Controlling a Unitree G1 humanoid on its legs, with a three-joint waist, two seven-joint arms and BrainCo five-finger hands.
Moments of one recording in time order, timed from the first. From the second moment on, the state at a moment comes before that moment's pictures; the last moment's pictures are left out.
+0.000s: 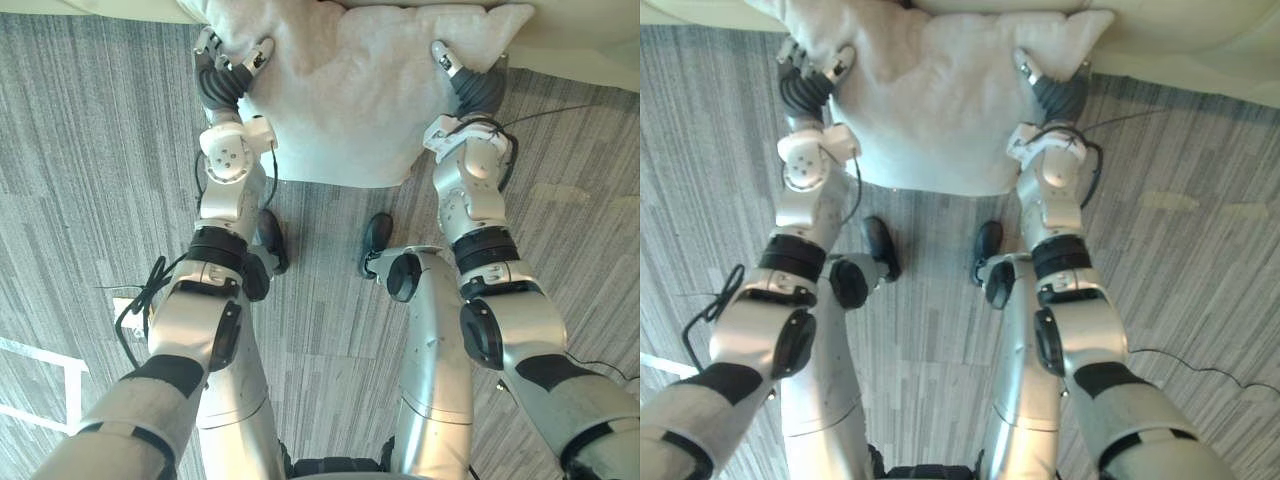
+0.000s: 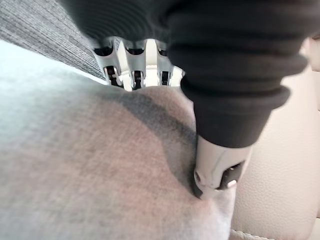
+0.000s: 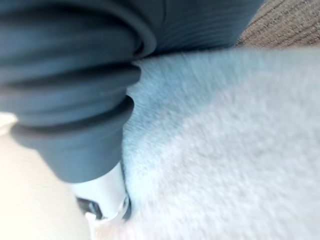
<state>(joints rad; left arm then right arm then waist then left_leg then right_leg) -1.13 0.20 0.00 0.74 -0.32 -0.24 0.42 -1.14 -0.22 -0.03 0.78 0.41 -0.26 -0.28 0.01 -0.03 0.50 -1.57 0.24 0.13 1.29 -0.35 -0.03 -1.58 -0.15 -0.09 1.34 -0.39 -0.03</state>
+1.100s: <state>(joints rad) -0.11 0.06 -0.45 -0.08 -0.36 -0.40 0.44 0.02 -0.09 0.13 -0.21 0.12 -0.31 -0.36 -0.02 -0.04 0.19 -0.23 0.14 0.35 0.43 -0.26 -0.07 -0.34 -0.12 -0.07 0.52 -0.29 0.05</state>
